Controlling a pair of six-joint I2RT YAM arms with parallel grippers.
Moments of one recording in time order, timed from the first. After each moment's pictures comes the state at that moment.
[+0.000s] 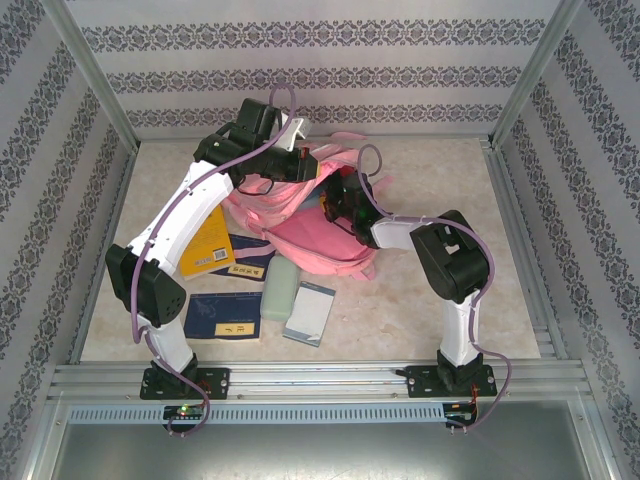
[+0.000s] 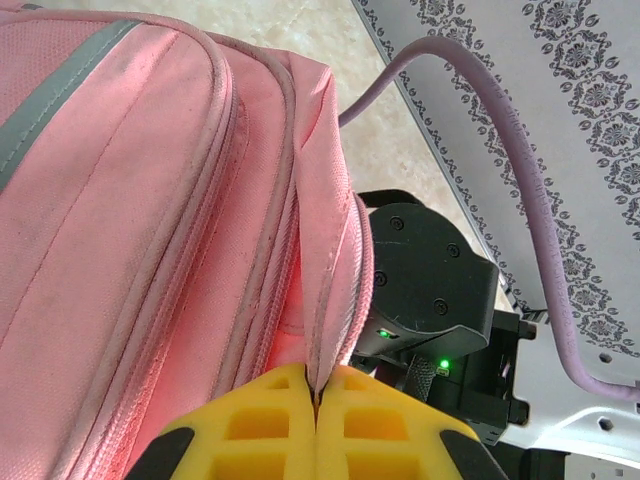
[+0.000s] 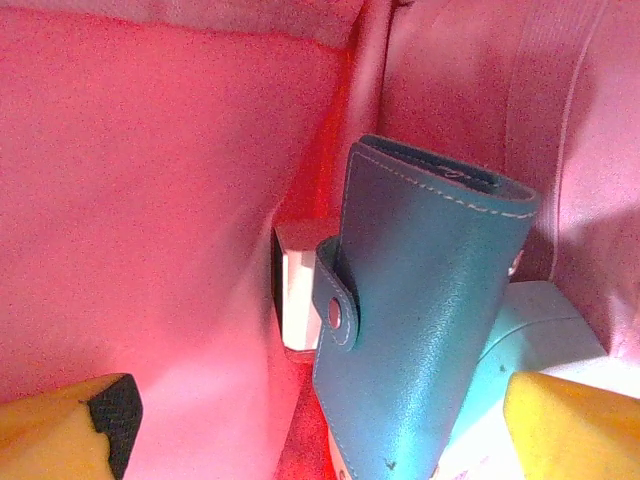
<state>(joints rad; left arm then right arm) -0.43 1.79 1.92 -0.87 0.52 -0.32 0.50 2.00 1.12 0.56 -0.12 1.49</state>
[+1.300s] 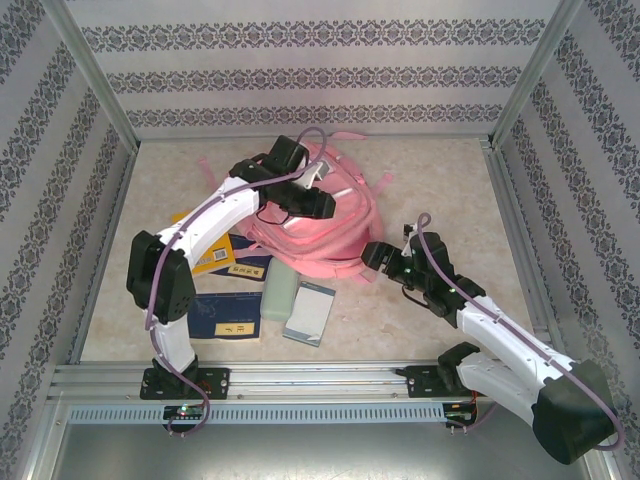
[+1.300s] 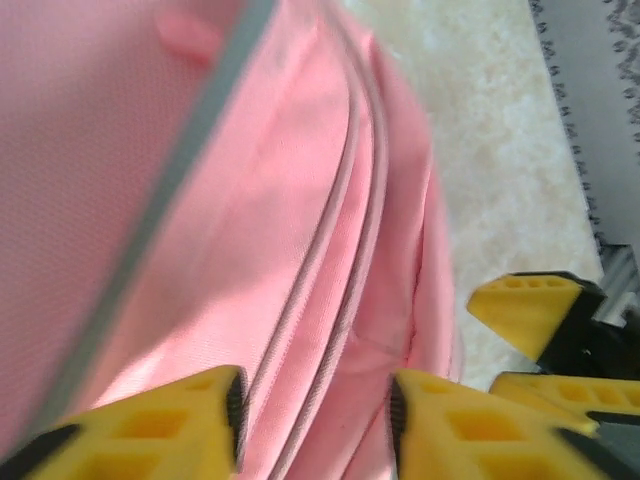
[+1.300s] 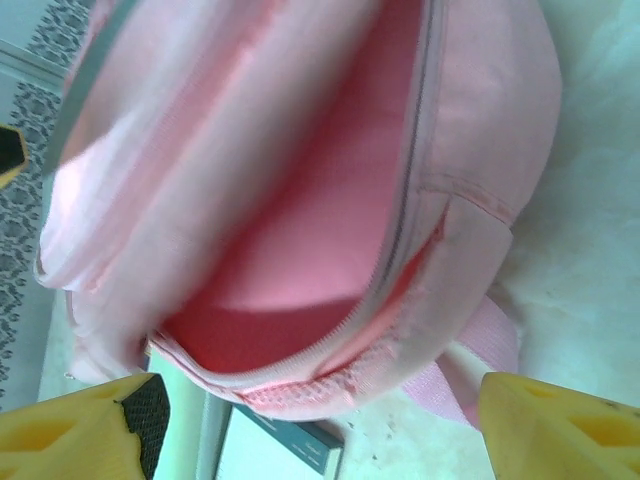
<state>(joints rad) -0.52 1.84 1.68 -0.82 0.44 -0.34 0.46 0.93 0.48 -0.15 -0.18 0.83</state>
